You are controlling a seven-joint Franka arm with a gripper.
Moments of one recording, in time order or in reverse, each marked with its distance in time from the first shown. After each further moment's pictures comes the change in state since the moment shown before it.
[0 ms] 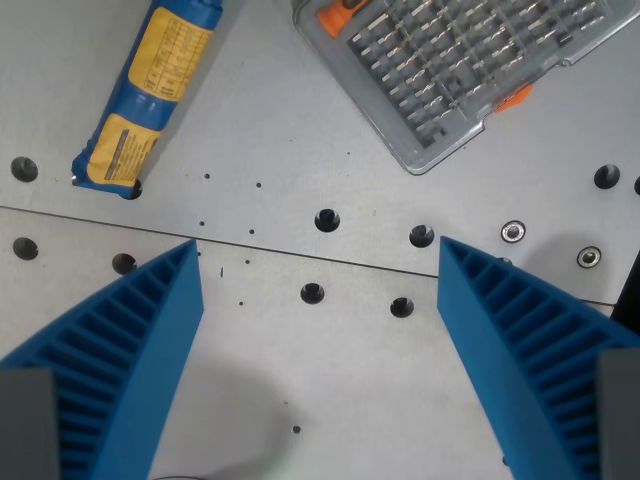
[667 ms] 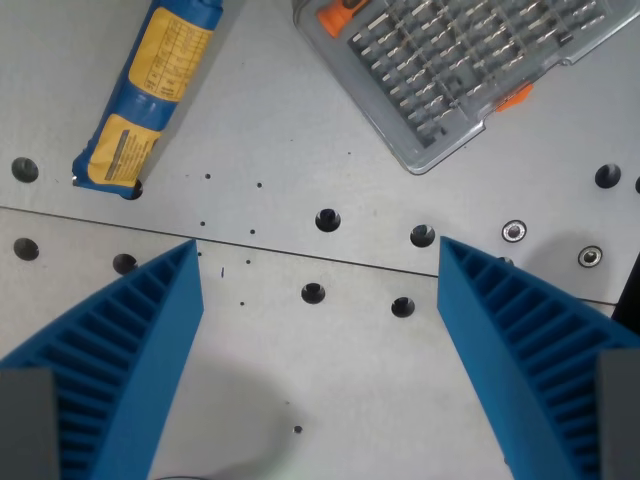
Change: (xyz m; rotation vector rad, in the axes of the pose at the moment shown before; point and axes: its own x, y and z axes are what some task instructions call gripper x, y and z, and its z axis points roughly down) arm 0.000 0.000 0.001 0.001 -0.001 0.004
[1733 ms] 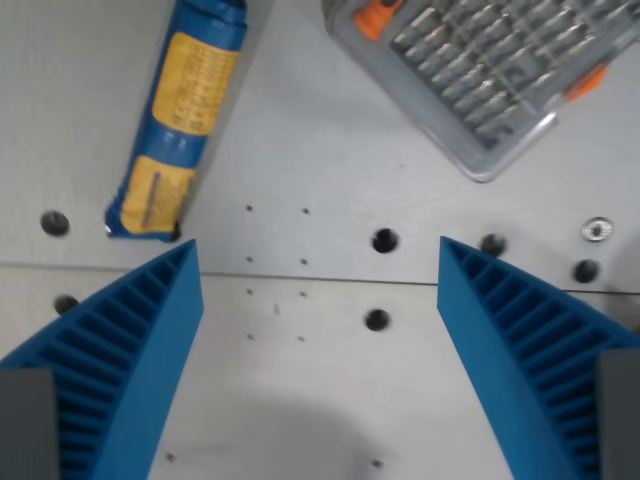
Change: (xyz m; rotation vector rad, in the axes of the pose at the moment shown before) arm 0.010 -0.027 0.051 0.011 -0.021 0.136
